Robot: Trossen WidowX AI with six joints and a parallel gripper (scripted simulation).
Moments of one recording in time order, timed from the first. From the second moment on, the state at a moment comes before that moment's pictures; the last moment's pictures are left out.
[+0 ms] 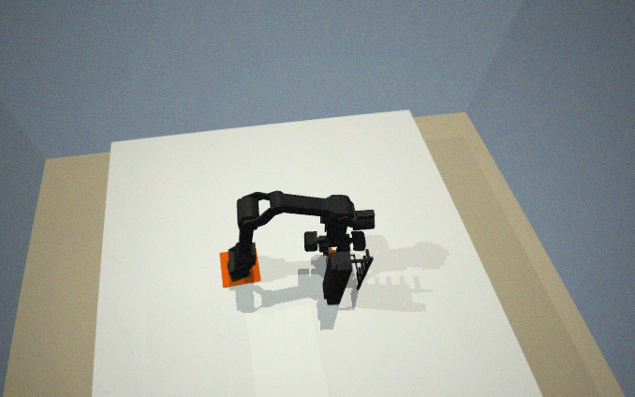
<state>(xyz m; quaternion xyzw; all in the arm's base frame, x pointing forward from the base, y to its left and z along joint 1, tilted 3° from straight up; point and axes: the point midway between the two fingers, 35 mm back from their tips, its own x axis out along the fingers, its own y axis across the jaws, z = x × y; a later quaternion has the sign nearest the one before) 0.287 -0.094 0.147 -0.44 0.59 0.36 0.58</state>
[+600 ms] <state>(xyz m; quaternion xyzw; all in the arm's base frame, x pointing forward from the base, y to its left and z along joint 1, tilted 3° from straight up) 0.297 -0.055 0.150 -0.43 0.55 0.39 0.59</state>
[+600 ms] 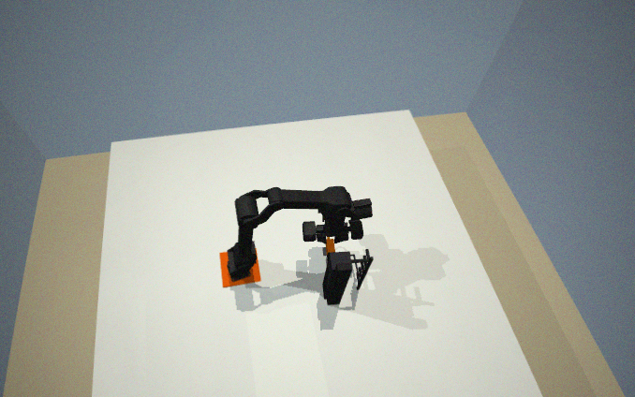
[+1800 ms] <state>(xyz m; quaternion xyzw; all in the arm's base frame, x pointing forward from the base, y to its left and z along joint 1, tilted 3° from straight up) 0.314 0.002 0.161 -0.43 0.55 0.39 0.60</state>
